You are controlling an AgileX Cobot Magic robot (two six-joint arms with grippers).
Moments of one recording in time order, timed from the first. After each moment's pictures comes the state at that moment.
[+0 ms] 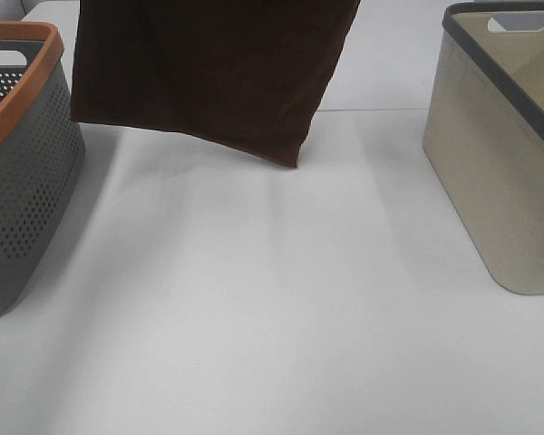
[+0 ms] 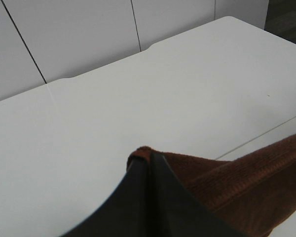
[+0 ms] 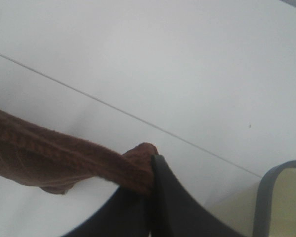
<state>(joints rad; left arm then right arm) -0.29 1.72 -1.69 -0.16 0.38 0.30 0.38 1.88 -1.78 -0.22 0.60 -0.04</state>
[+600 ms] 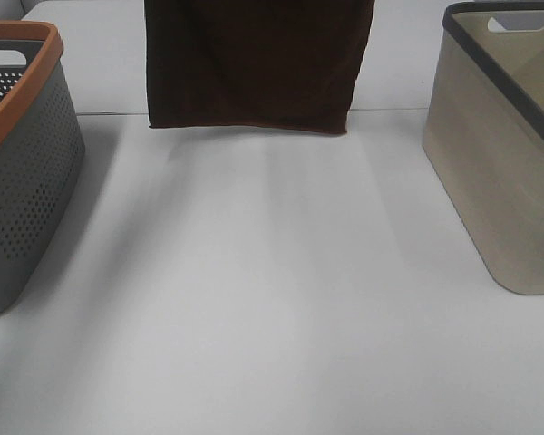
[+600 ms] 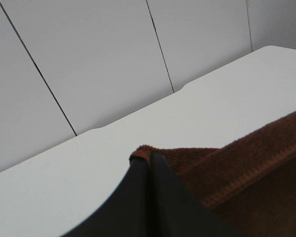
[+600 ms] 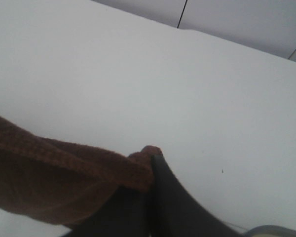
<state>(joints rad) -0.30 2.02 -1.70 -0.03 -0.15 0.30 0.28 2.04 -1.91 -0.25 0.41 0.01</state>
